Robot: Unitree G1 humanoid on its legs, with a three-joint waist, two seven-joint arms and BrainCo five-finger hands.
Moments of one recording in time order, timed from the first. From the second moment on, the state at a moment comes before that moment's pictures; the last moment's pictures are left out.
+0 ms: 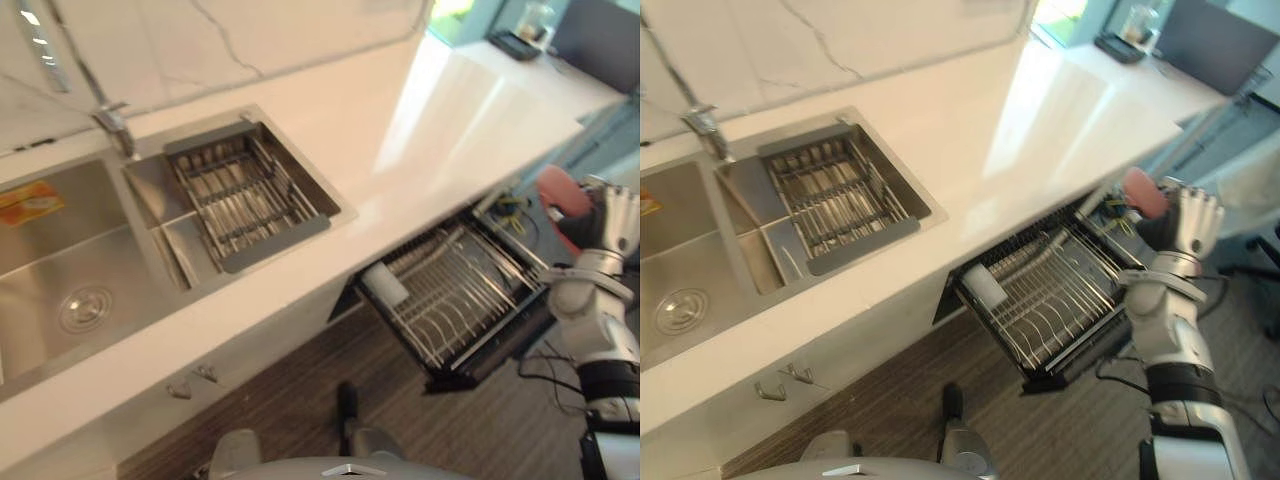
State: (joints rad) left arm 0.20 0.15 0.00 0.95 -0.16 0.31 0.19; right arm -0.29 -0.76 -0.09 0.42 -0.56 -0.08 -0.65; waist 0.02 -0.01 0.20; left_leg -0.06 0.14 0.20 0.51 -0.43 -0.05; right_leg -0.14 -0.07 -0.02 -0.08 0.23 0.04
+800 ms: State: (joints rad) left arm 0.05 0.15 0.00 0.92 -0.21 0.26 0.19; right arm -0.49 -0.76 0.00 0.63 -0.46 -0.03 -0.66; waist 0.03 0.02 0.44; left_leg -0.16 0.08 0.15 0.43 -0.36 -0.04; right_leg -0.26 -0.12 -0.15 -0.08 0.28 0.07
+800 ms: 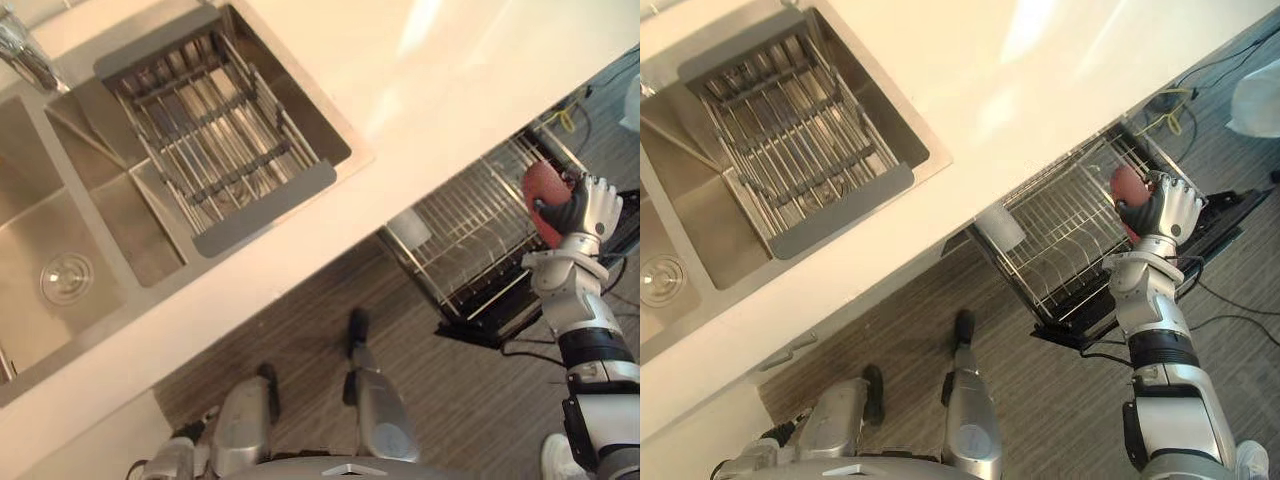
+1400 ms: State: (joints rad) left arm -0.01 0.15 -0.09 0.97 -0.19 0.27 0.12; right arm -0.71 -0.82 0.13 0.86 -0.38 0.03 -0.63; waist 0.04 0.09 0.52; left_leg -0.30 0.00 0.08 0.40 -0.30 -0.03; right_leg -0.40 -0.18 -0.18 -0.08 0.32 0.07
